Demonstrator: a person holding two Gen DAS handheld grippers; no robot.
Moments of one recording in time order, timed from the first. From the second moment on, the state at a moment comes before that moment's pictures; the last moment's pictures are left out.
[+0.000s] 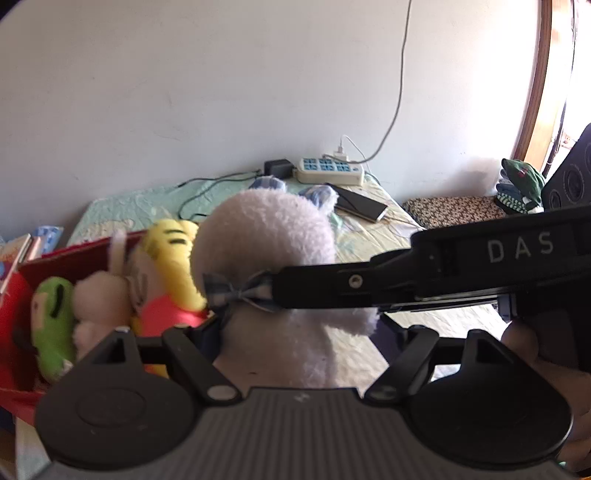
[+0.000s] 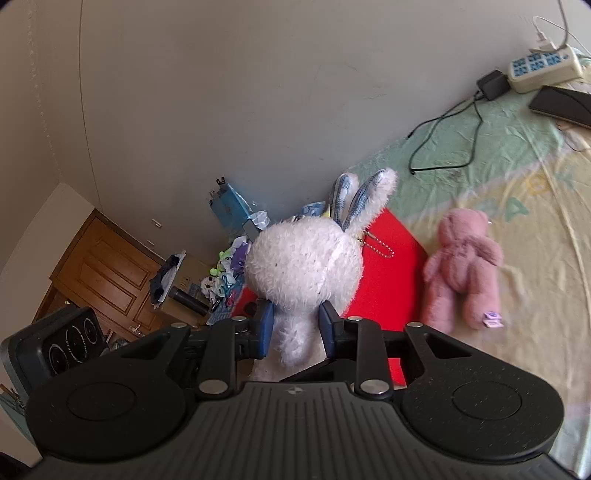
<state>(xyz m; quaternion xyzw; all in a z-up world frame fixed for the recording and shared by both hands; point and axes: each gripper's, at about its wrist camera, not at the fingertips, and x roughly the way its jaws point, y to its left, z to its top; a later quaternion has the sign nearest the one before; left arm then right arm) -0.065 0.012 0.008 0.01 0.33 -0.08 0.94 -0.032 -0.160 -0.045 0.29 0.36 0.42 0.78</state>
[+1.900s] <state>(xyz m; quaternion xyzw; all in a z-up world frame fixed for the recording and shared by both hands) -0.020 0.168 -0.051 0.00 0.42 -0.08 0.91 -0.016 -0.014 -0.074 0.25 0.40 0.29 0.83</state>
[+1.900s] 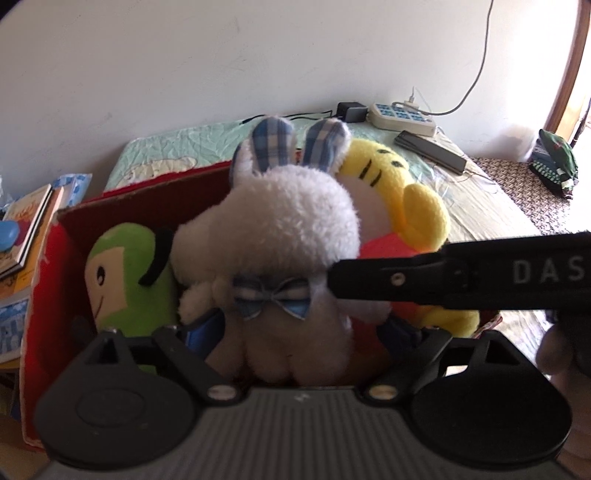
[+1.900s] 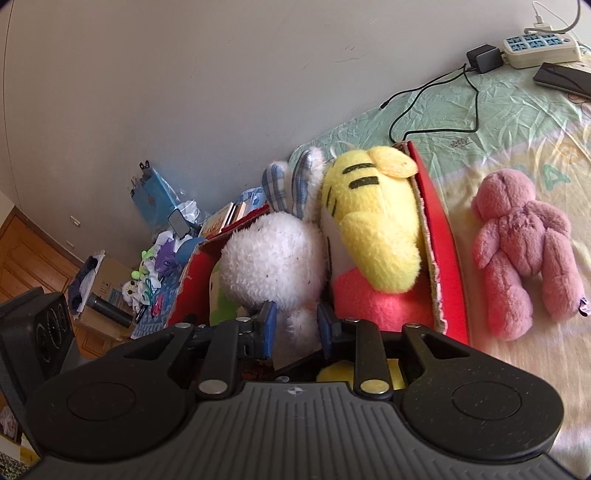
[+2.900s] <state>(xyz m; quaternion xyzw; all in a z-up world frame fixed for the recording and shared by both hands) -0.024 0.126 -0.026 0.02 0.43 0.06 0.90 -0.023 -0.053 -0.061 0.22 0.36 0.33 0.85</state>
